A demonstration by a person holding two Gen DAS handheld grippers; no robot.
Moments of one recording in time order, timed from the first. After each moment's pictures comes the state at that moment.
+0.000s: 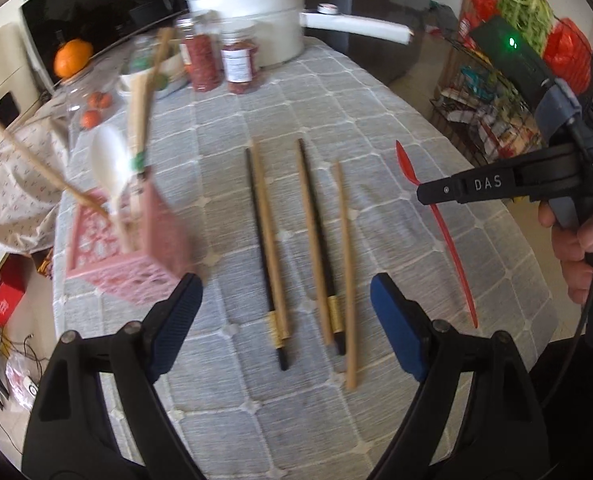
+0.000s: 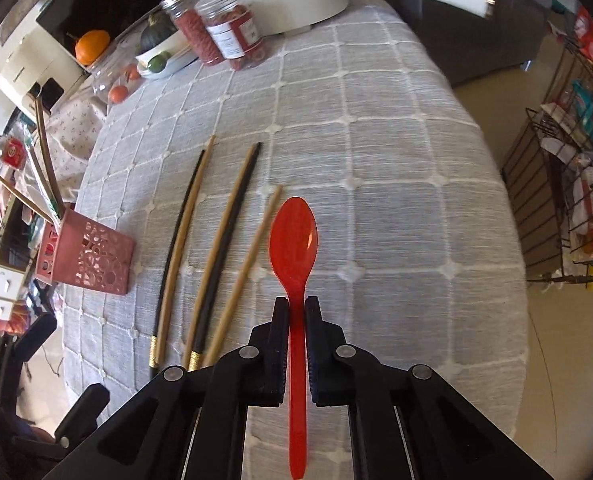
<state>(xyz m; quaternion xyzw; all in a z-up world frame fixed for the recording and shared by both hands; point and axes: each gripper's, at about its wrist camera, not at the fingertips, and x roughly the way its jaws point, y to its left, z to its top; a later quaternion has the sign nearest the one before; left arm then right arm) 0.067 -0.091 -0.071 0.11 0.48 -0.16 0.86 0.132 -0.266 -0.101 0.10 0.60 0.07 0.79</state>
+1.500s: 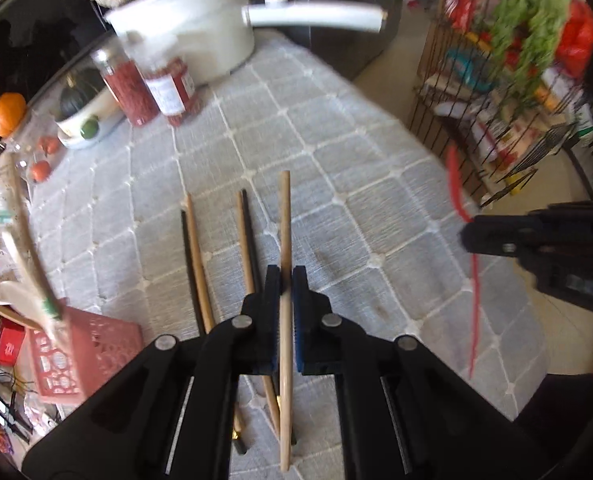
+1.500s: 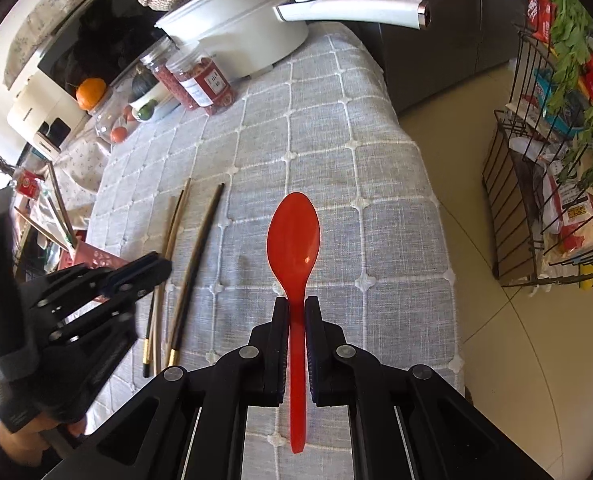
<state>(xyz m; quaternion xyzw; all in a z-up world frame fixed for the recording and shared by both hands) 0.119 -0.161 -0.056 0.14 0.49 -0.18 0.84 0.116 -0.328 -0.072 0.14 0.56 0.07 0.81</state>
